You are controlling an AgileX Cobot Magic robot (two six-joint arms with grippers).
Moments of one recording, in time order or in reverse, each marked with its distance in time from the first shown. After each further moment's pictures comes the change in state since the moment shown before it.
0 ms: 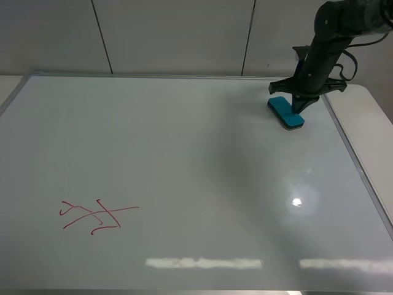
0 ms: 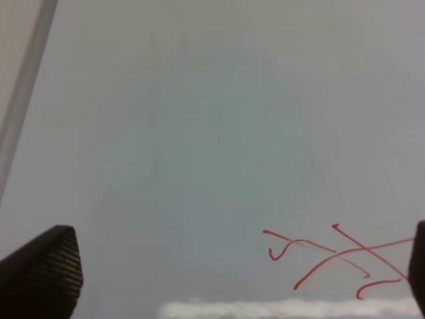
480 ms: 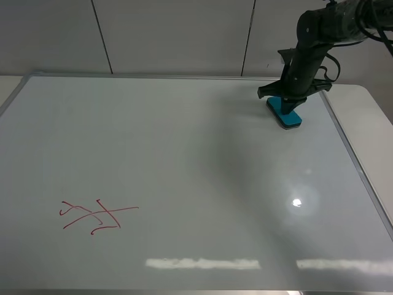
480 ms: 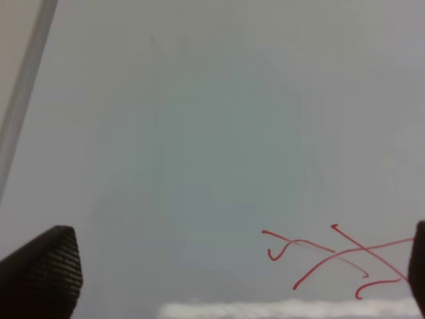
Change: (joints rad) left arm 0.000 0.000 0.000 0.000 0.000 0.000; right arm 0.056 0.064 -0.045 -0.021 -0.022 -0.007
